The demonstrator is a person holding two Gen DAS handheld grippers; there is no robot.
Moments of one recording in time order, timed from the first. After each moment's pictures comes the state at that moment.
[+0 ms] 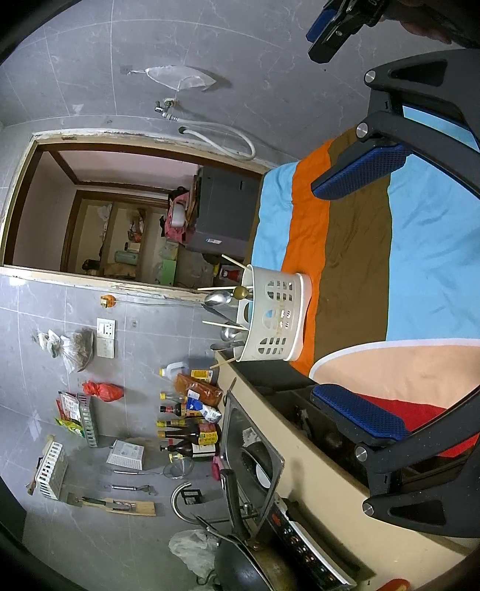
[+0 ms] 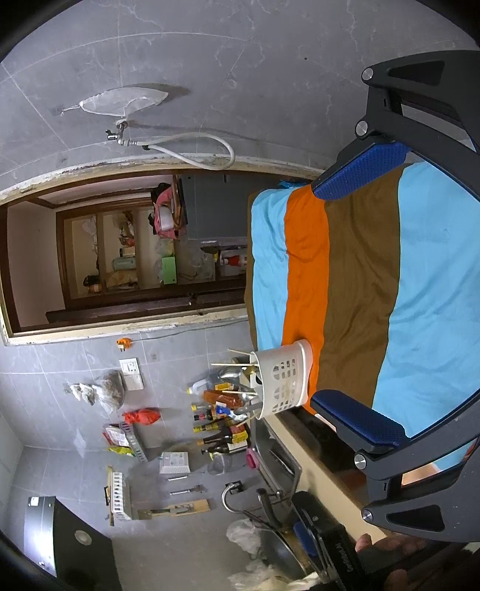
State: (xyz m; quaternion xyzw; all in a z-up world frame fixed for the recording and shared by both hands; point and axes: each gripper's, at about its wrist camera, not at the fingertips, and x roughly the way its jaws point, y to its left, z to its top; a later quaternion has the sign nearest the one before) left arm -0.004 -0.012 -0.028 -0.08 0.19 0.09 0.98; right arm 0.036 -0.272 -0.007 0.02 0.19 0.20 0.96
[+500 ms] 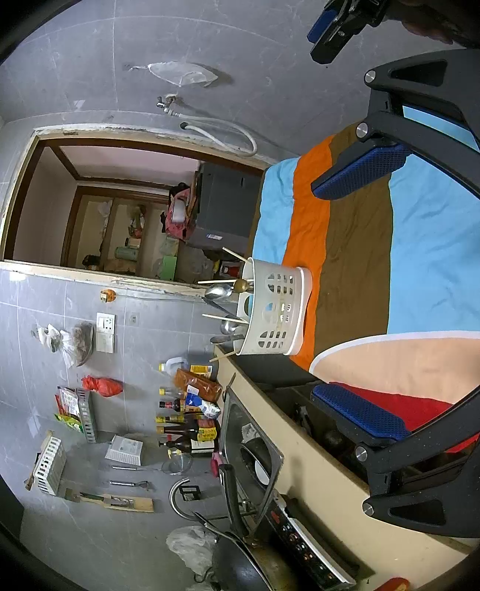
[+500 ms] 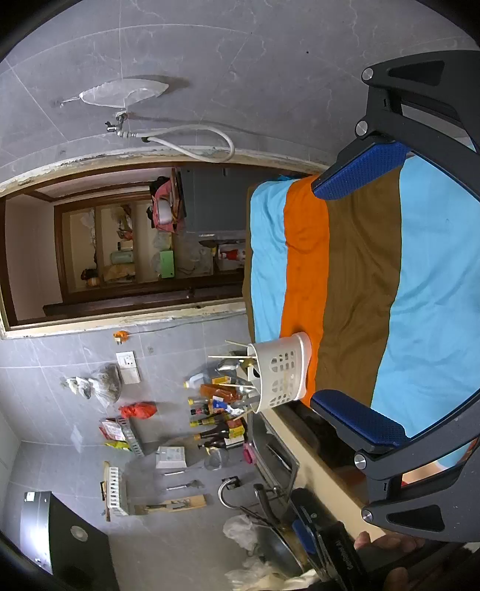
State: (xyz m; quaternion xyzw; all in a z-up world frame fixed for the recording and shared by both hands) left arm -0.006 -0.004 -0.029 -0.08 0.19 0.09 0.97; right arm 0.037 -0.265 -0.004 0.02 0.20 0.21 0.96
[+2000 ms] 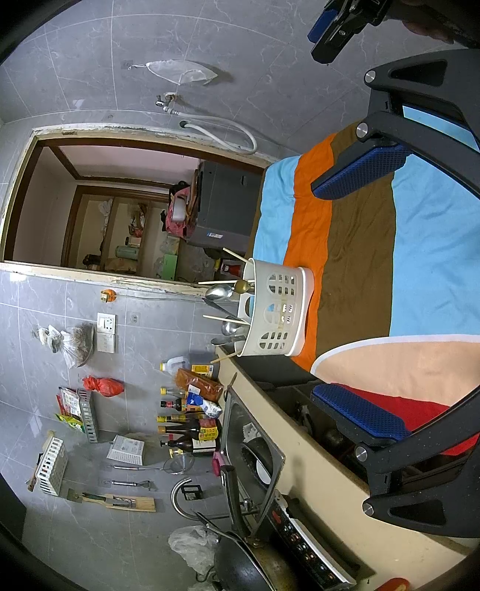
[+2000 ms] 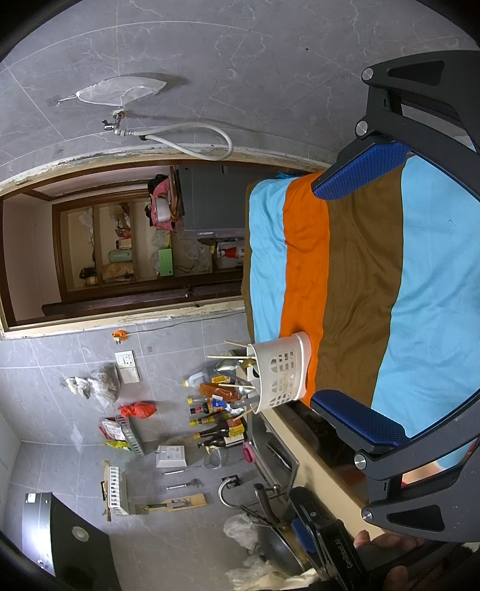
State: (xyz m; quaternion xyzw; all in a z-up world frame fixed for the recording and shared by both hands) left arm -0.003 -0.001 -0.030 -0.08 0.19 0.09 0.98; right arm 0.036 -0.262 -0.004 0.02 0.20 0.21 0.96
